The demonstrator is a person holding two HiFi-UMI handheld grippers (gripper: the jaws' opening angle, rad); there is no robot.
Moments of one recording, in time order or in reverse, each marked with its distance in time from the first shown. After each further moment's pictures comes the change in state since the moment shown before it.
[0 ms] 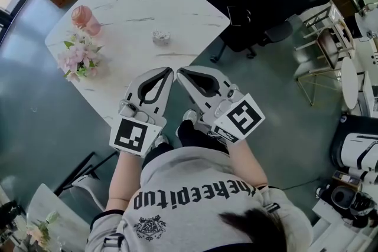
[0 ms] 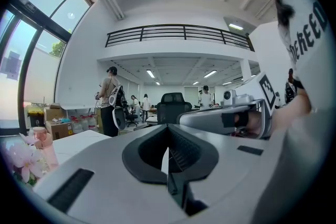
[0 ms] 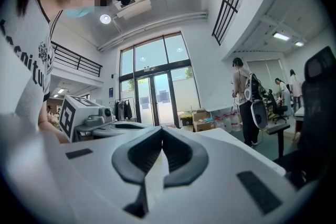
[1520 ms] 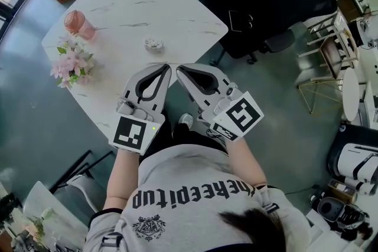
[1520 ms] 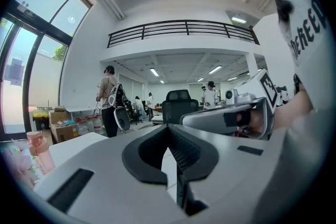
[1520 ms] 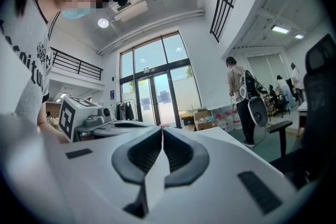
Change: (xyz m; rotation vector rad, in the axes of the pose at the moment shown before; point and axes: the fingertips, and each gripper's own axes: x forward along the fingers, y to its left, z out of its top) left arm 0.055 0.013 -0.001 0.023 0.023 0.066; right arm 0.001 -0.059 -0.004 0.040 -0.003 0.036
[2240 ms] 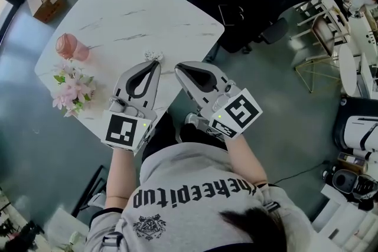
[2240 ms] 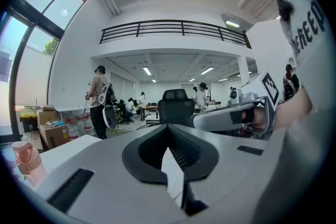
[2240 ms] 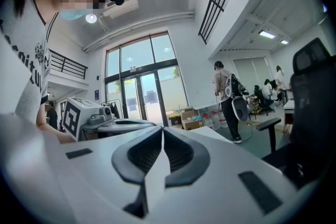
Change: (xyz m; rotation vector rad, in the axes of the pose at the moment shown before) left arm 0.018 0.068 -0.002 0.004 0.006 -0.114; right arm 0.045 -0.027 -0.002 0.033 0.001 -0.155
